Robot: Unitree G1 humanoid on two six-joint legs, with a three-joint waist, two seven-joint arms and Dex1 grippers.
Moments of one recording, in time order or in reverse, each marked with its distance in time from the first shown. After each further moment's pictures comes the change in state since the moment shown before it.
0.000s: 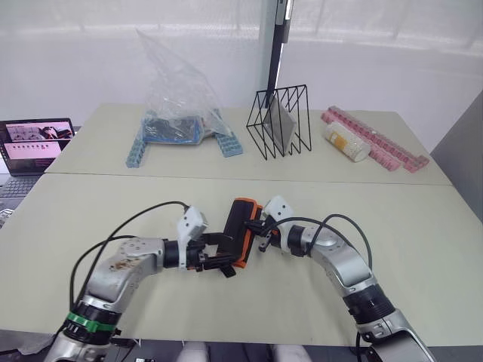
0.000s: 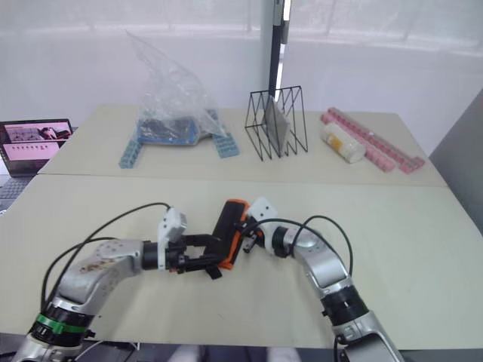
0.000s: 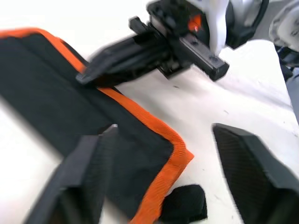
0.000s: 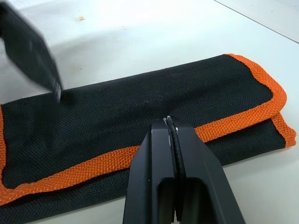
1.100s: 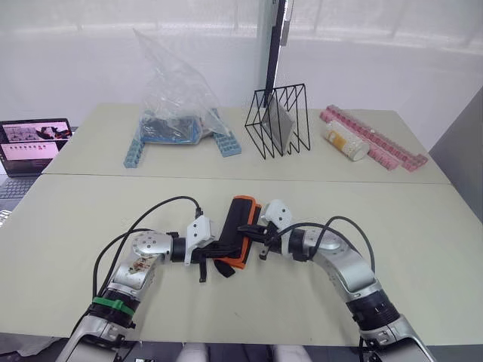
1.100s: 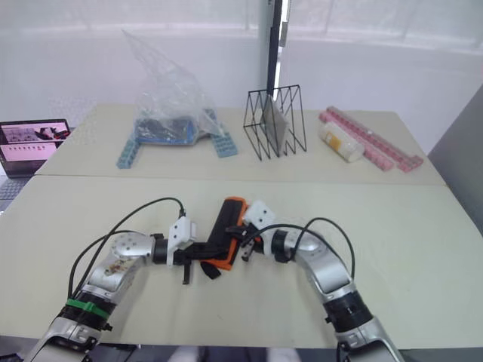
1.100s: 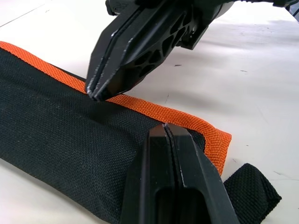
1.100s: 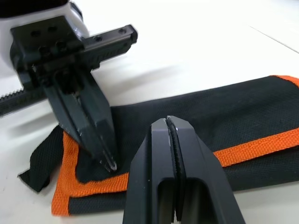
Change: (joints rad) left arm -0.095 -0.114 -0.162 0.401 0.292 -0.589 -0.181; right arm 0.031 -0.040 0.017 -0.095 0.032 -0.048 0.139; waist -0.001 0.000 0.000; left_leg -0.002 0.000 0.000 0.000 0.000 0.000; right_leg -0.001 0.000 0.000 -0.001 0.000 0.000
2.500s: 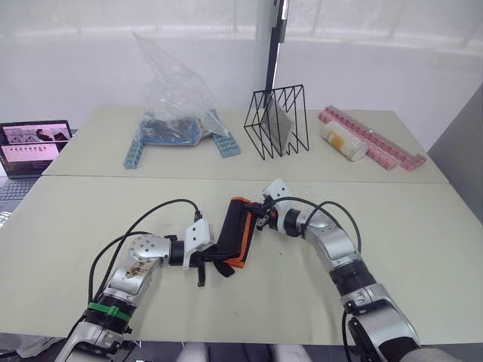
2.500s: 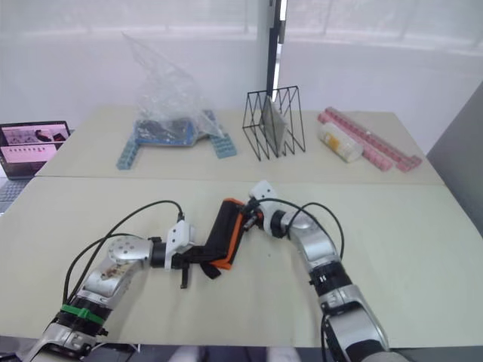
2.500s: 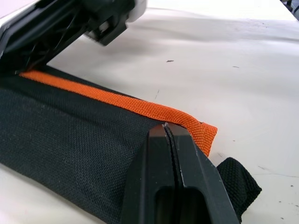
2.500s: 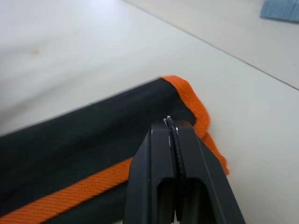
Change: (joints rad) left arm 0.040 0.025 0.026 -0.082 -0.007 0.057 0.020; right arm -0.179 0.124 -0.132 0.363 -0.006 -0.118 -0.084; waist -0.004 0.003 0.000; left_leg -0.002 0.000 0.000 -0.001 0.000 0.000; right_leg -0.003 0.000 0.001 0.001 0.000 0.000
